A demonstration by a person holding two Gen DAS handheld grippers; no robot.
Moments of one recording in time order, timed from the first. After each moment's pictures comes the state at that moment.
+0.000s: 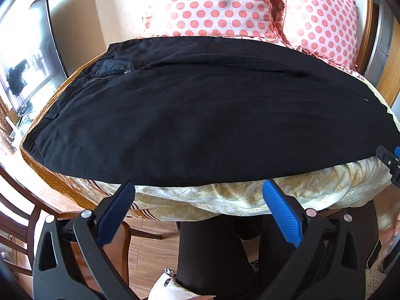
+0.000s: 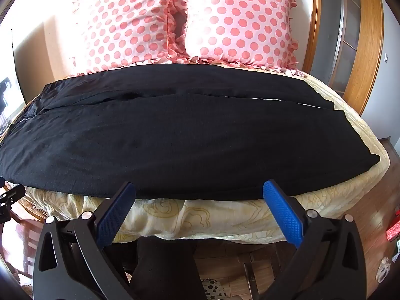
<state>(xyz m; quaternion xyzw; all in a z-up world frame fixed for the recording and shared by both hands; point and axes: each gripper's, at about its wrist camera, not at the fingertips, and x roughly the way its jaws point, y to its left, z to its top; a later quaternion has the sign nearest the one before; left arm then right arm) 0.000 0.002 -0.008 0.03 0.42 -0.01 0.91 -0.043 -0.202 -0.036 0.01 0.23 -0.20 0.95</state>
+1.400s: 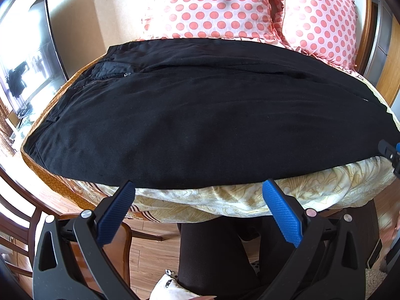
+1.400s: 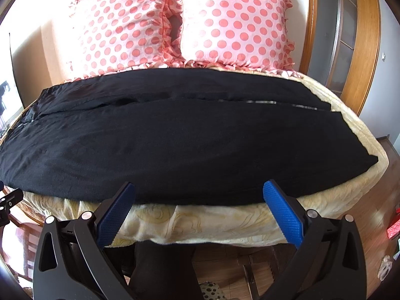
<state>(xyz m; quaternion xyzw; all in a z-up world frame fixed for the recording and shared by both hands) -0.002 -0.001 -0.004 0.03 0.42 -0.01 0.91 -0.049 -0.222 -0.026 0.02 0.22 -0.20 0.96</state>
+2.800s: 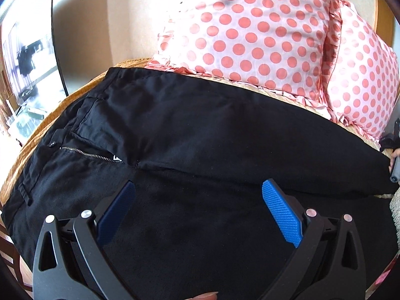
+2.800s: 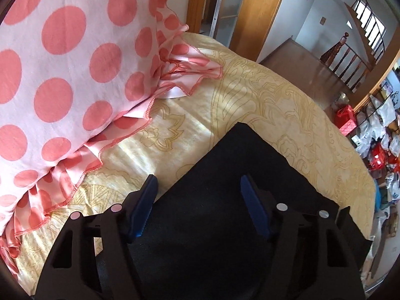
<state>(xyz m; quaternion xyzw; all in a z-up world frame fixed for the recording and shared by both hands) 0.176 0.041 0.026 -0.06 0.39 0.03 0.92 0.225 -0.572 0.071 0.25 0.32 -0.50 0.76</state>
